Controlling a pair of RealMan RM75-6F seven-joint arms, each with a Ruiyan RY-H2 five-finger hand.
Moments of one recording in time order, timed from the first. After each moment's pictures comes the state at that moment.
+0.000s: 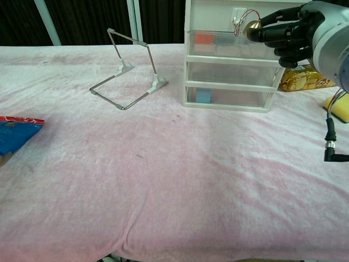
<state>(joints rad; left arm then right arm) -0.15 -1.13 0.01 -1.74 1.48 1.37 0.09 0.56 -1.84 0.64 -1.94 -0.69 1.52 -0.28</state>
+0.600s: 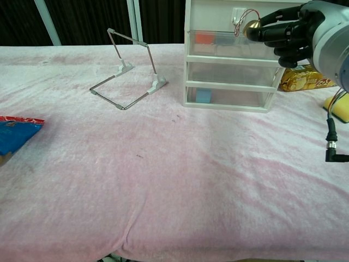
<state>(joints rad) -0.15 -1.14 0.01 -1.74 1.49 1.37 0.09 0.57 -1.84 0.63 -1.95 -0.69 1.53 -0.27</state>
